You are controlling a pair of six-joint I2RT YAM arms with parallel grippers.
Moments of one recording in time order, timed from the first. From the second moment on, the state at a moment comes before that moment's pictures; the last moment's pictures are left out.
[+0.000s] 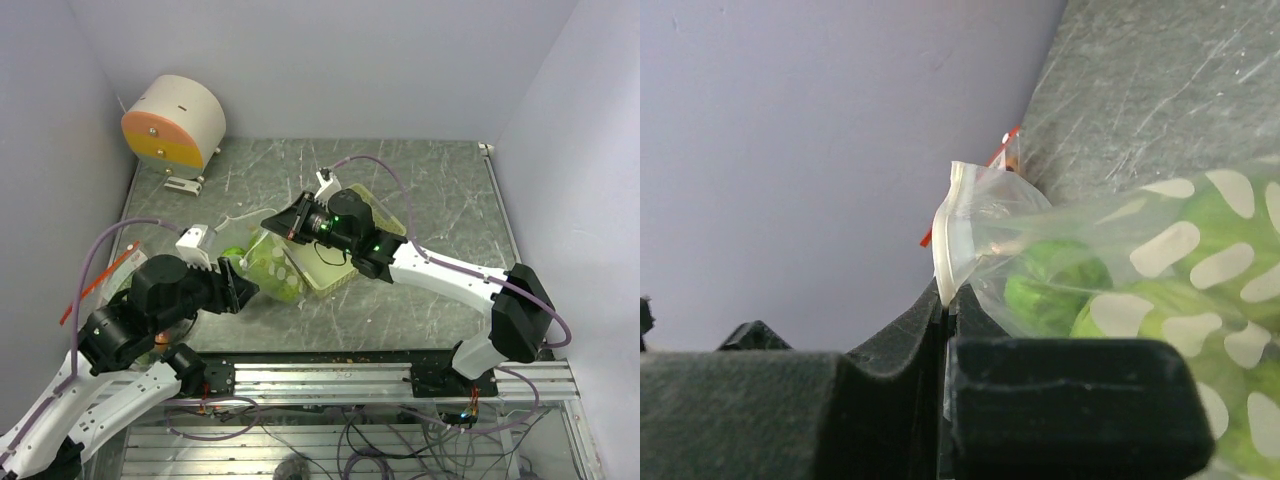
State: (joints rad) left arm -0.73 0.50 0.93 -0.85 -0.03 -0.58; right arm 0.93 1.54 1.14 0.26 -0.06 1.02
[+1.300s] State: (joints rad) left arm -0.73 0.64 0.78 -0.55 -0.34 -0.57; right arm 0.93 1.51 1.12 0.26 -0.09 1.01
